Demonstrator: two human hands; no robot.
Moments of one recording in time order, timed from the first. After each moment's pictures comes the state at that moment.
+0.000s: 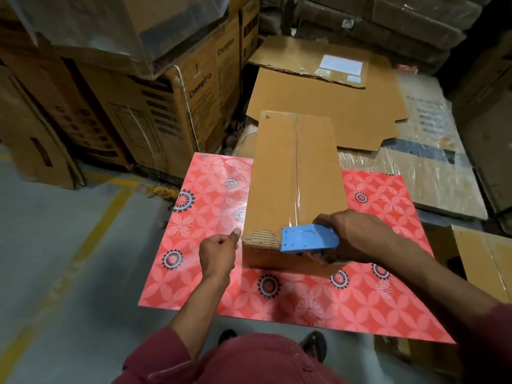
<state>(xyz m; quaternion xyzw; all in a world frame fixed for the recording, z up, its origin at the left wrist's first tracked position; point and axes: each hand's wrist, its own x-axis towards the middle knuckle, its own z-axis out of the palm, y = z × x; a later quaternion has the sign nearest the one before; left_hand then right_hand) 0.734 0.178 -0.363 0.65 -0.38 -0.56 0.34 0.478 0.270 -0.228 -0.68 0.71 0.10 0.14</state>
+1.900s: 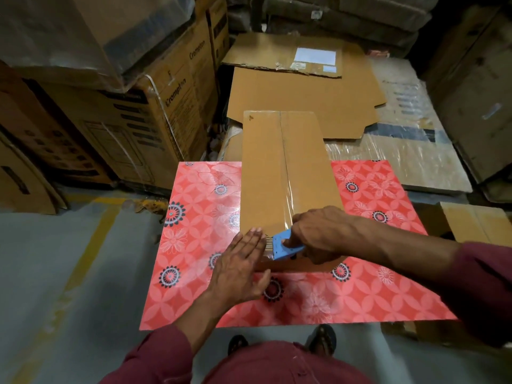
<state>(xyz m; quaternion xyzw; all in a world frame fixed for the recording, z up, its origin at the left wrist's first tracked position) 0.737 0.174 -0.405 0.23 -0.94 -0.08 0.24 0.527 0.233 -0.210 -0.74 0.60 0.26 0.15</state>
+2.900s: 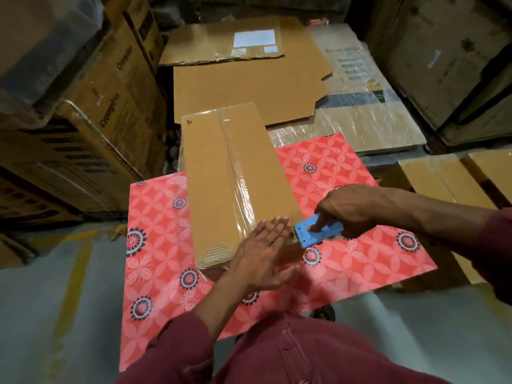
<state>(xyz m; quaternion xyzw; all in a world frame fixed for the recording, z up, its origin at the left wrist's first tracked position) 0.606 0.203 -0.377 0.06 -0.99 -0.09 0.13 0.365 0.313 -0.232 -0.71 0.63 0.25 0.19</state>
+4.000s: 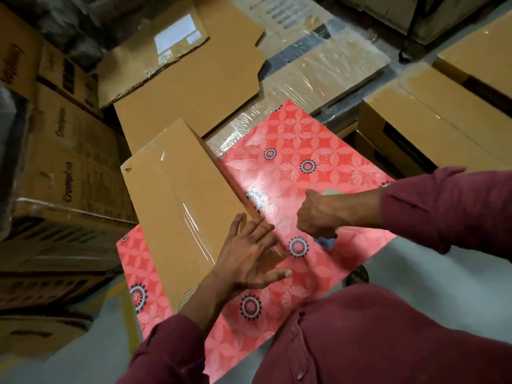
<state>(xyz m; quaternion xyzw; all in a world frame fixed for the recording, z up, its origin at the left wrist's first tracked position) 0.512 0.199 -0.342 -0.08 -0.99 -0.01 -0.06 0.319 0.336 -0.370 -0.63 0.66 0.34 0.23</state>
